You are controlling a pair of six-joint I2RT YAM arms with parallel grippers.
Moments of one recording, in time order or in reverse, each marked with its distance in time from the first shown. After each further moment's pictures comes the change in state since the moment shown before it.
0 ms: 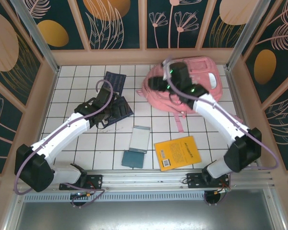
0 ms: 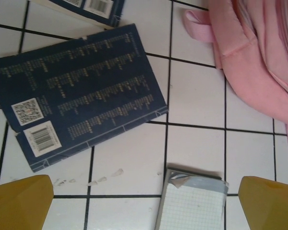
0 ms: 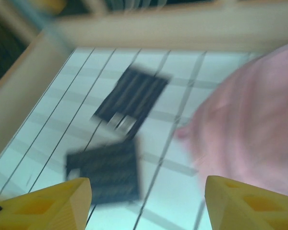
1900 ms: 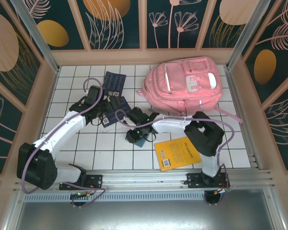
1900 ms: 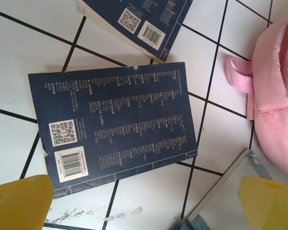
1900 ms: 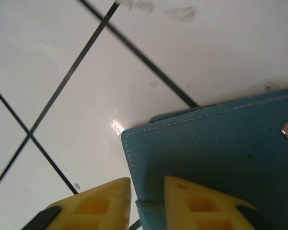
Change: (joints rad) left arm 0.169 0.021 -0.071 0.122 0.040 -0.064; right arm 0.374 0.417 -0.158 0.005 -0.124 -0.026
